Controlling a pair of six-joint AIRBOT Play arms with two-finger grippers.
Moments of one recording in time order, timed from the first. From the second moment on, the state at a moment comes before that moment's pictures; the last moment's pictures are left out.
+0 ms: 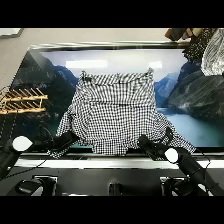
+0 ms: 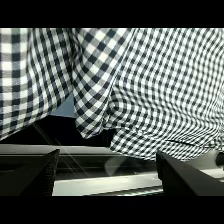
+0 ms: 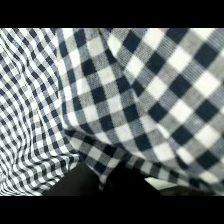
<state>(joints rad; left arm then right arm) -0.21 -0.74 0.44 0.95 -0.95 -1.88 0.40 -0.79 0.26 -1.05 0.58 2.35</state>
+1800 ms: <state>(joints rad) -0.16 -1.02 0.68 0.76 -1.10 -1.81 0.14 -0.82 0.62 -0.97 1.12 2.39</state>
